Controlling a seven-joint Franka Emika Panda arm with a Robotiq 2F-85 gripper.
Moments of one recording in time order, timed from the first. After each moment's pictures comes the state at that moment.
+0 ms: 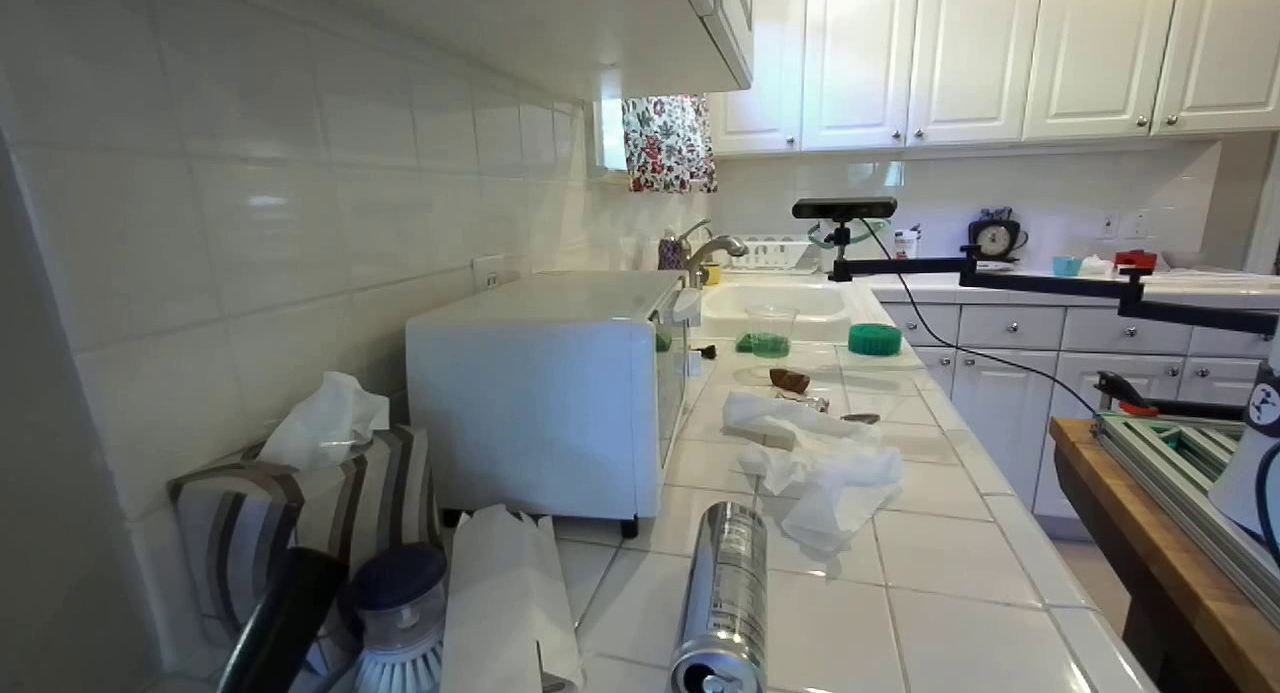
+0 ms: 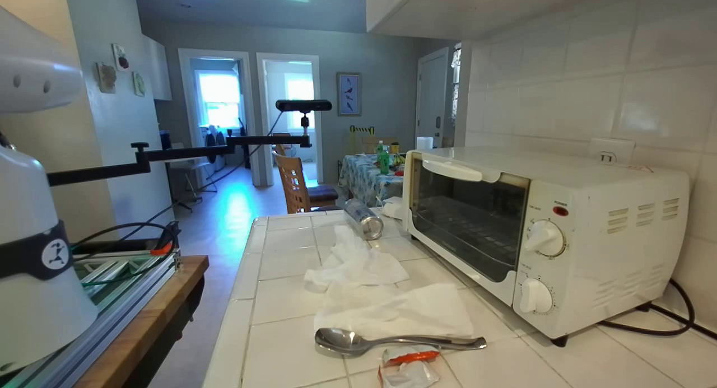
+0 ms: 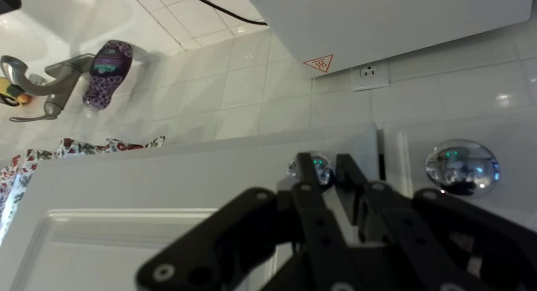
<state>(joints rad) -0.19 -0.63 0.25 -2.30 -0.34 2.38 0.55</state>
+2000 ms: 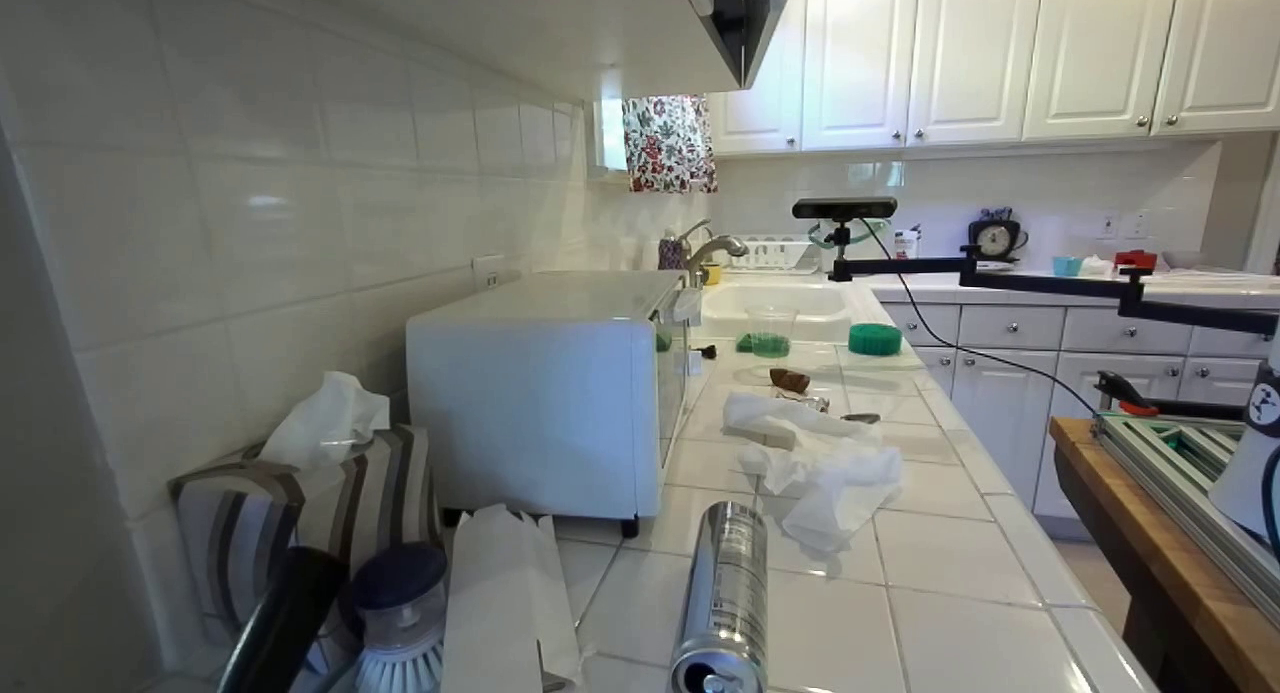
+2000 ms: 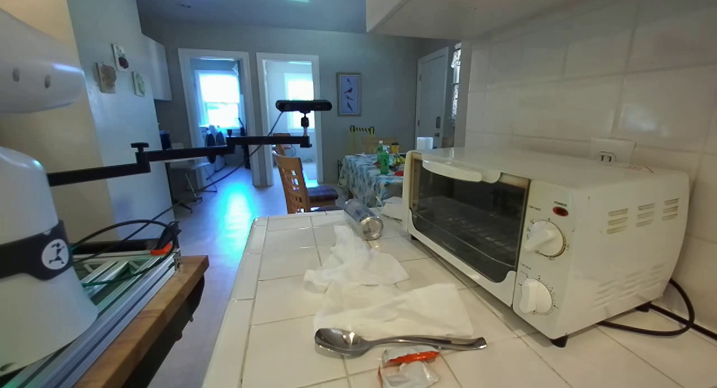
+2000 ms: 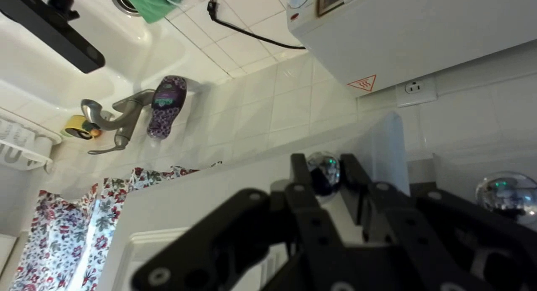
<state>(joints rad) -0.22 -0.75 0.28 -2.35 -0.34 2.23 0.65</state>
